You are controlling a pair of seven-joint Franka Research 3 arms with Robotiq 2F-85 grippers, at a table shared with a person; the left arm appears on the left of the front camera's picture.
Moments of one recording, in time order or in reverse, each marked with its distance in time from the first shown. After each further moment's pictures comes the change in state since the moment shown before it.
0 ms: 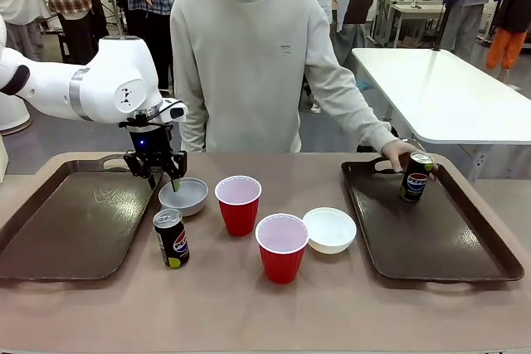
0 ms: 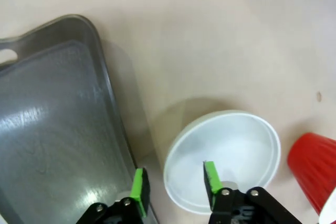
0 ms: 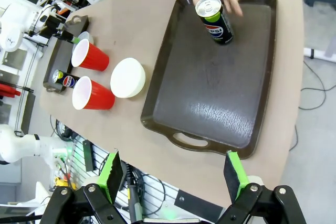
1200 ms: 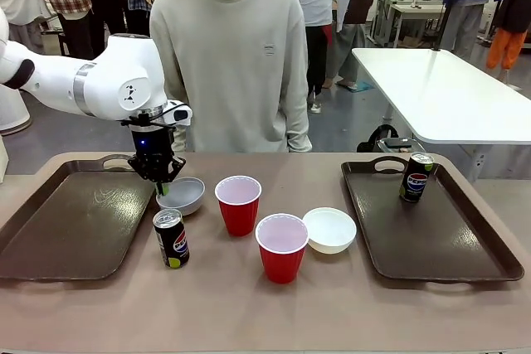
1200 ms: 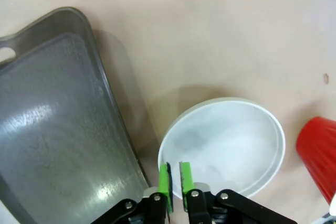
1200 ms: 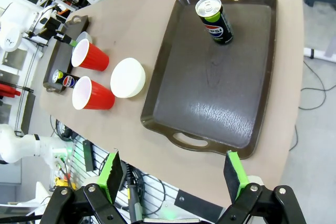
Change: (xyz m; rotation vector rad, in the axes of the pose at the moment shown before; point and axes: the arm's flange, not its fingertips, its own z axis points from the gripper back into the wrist) left arm -0.005 -0.006 -0.001 0.046 0.041 -0.063; right arm 0.000 0.000 0.000 0.000 0.000 0.000
